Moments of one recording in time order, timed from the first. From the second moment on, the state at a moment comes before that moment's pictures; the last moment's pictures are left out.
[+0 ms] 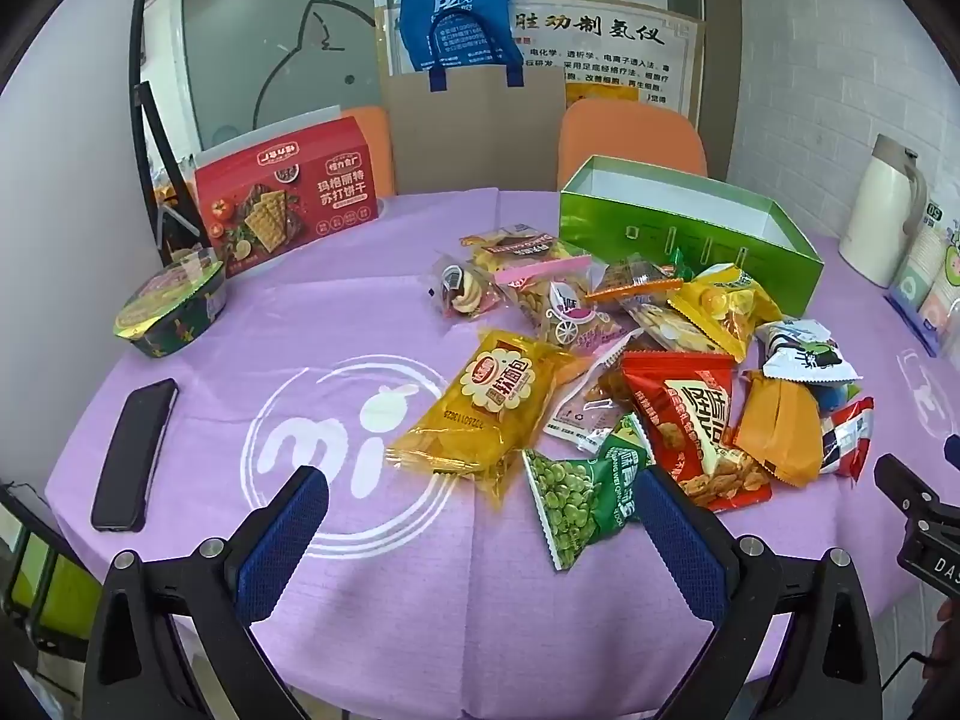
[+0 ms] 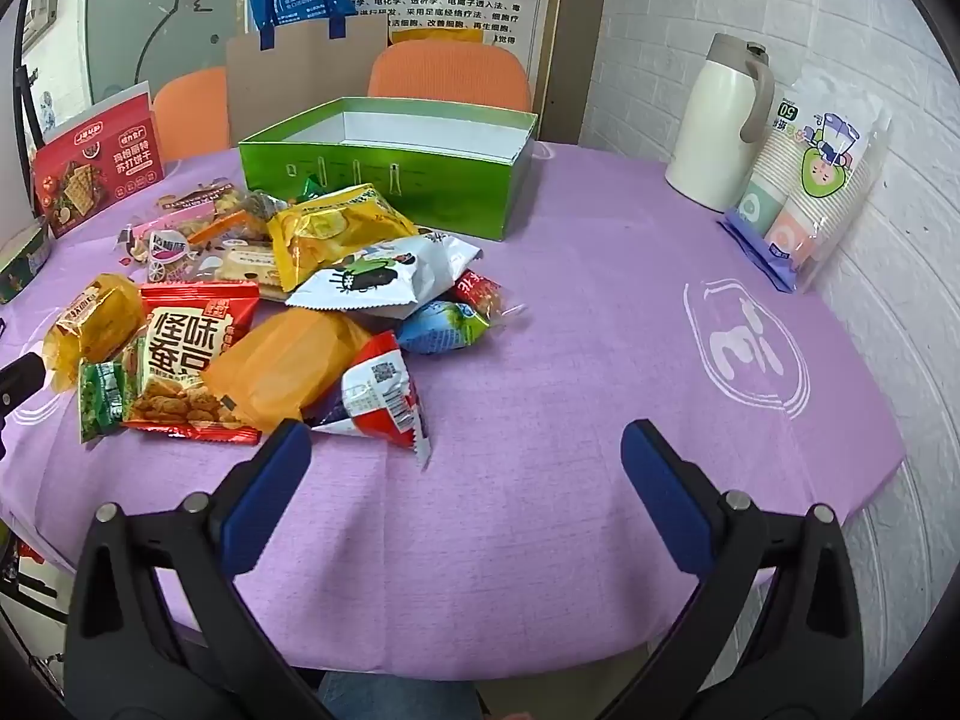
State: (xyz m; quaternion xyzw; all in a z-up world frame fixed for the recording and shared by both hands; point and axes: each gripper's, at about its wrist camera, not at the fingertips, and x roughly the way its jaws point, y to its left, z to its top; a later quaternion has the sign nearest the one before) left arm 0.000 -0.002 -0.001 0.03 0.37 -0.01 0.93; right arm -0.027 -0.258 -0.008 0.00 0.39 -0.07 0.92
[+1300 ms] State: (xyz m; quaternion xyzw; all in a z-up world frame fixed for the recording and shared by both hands) left arm 0.009 -0.009 -0.014 0.03 0.39 -0.01 0.92; right arm -0.012 -0.258 -0.024 0.00 0.41 -0.07 0.91
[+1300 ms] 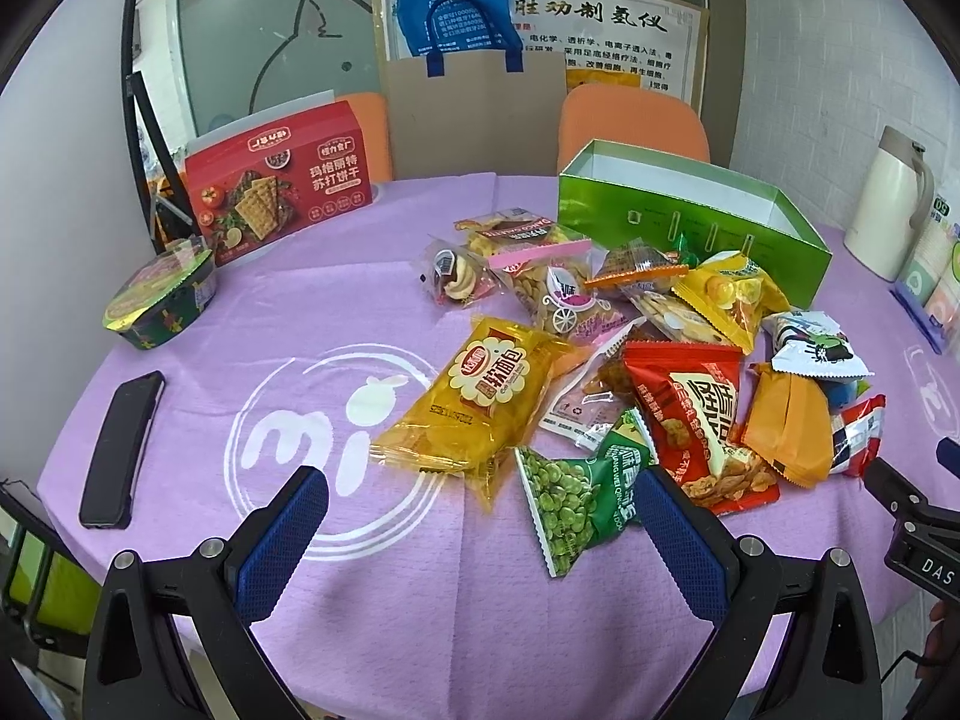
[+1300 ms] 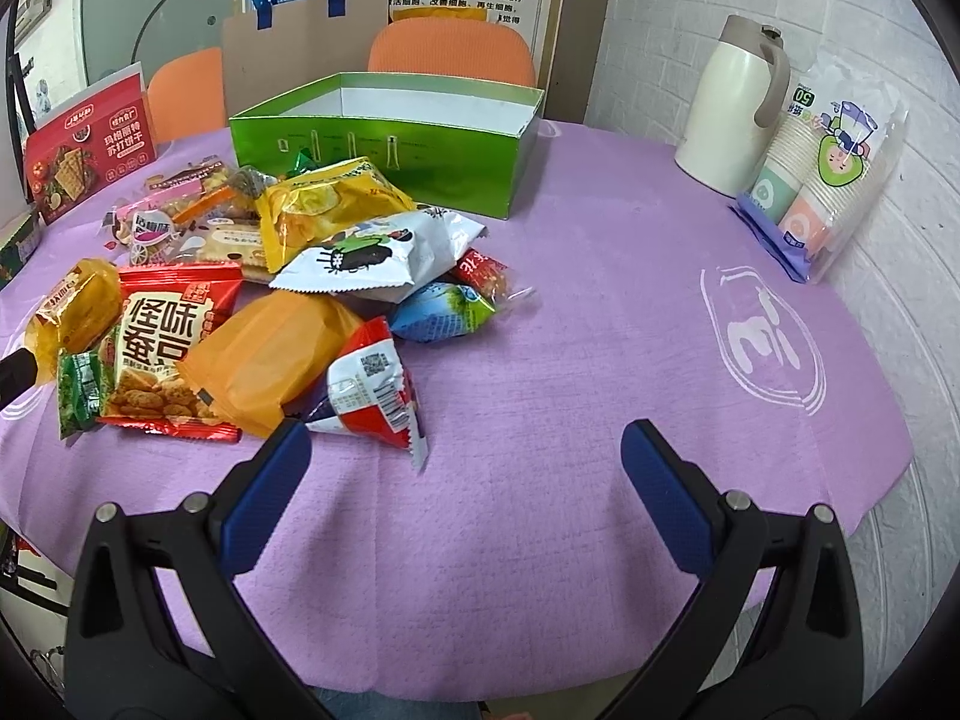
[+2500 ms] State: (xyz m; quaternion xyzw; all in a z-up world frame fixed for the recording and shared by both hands) left arm 0.009 -0.042 -0.018 0.01 0.43 -0.15 0.89; right arm -0.015 -0.297 -0.024 0.10 0.36 0.06 0.93
